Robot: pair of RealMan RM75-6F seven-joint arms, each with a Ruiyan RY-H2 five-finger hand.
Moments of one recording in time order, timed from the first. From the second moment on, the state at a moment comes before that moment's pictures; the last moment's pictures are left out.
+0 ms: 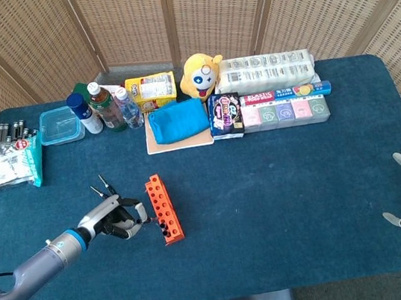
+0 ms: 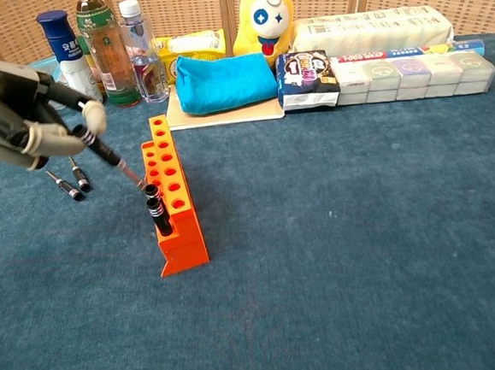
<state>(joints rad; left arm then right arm) -0.75 -0.92 -0.23 -1.95 1.11 0.34 -0.78 0.06 -0.97 0.07 -1.73 -1.47 1.45 0.18</state>
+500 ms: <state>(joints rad) -0.84 -0.87 -0.19 -1.96 0.93 0.31 -0.67 0.06 -0.97 0.07 -1.73 -1.47 1.45 0.17</state>
